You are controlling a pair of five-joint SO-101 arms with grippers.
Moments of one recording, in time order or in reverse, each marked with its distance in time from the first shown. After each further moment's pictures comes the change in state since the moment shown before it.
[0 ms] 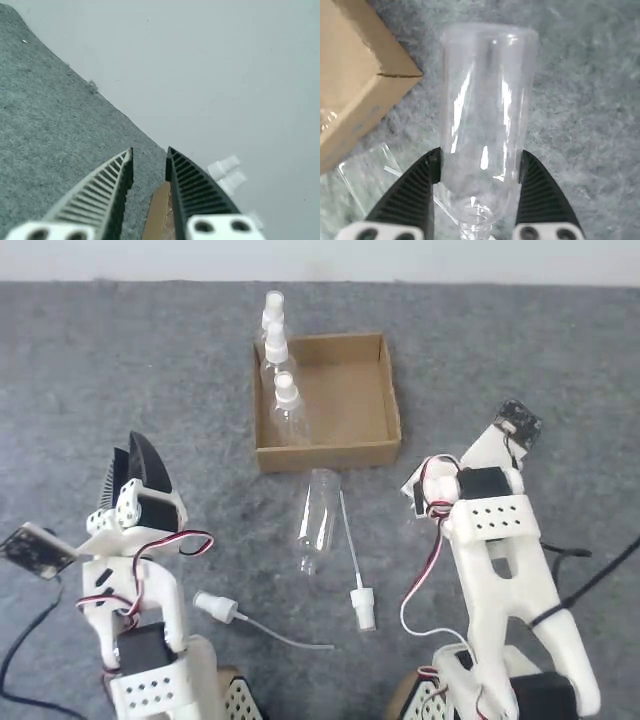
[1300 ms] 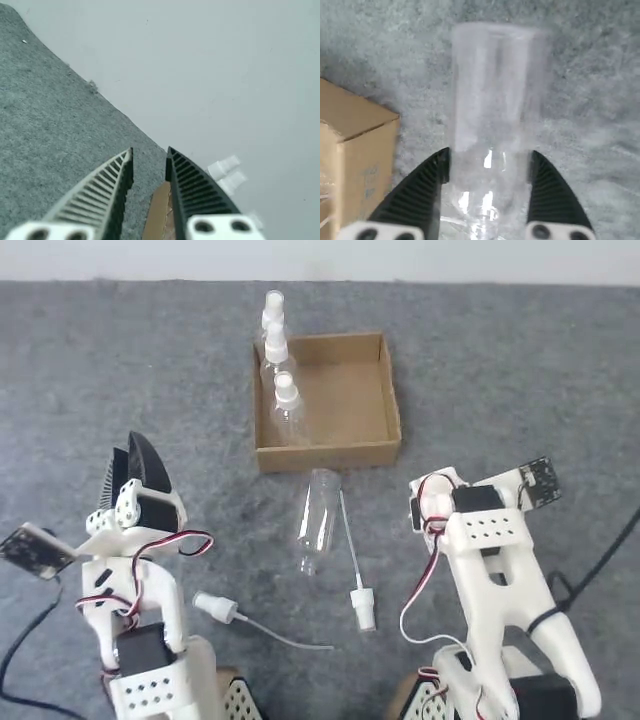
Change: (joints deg) left arm 0.0 0.0 0.0 0.0 0.0; right arm 0.0 -0.1 10.4 -9.1 -29.2
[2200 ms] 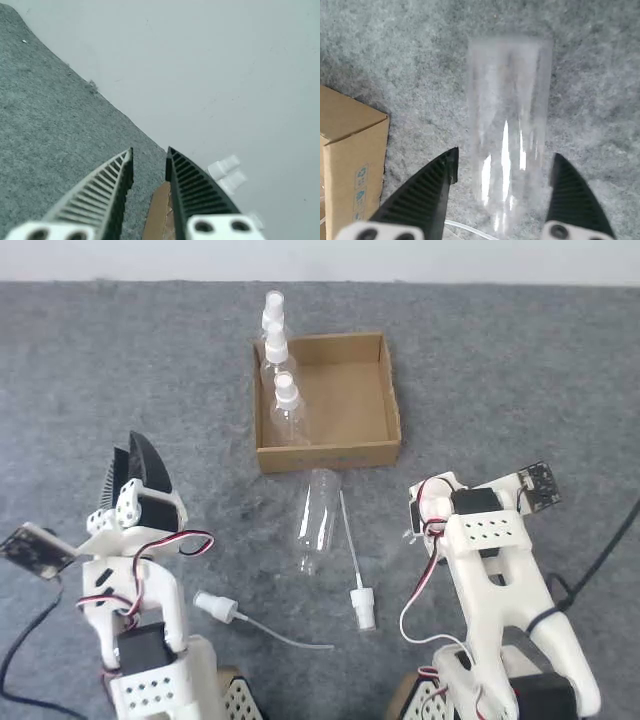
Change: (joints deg) left arm 0.0 0.0 0.0 0.0 0.0; right arm 0.0 0.0 0.4 0.0 0.0
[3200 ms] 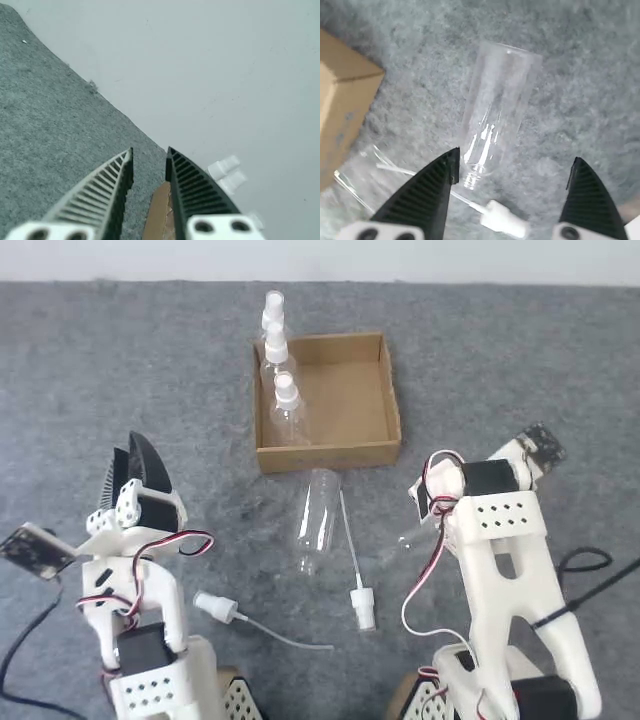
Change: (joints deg) left arm 0.0 0.0 0.0 0.0 0.0; right arm 0.1 -0.7 -15.9 23.5 19.9
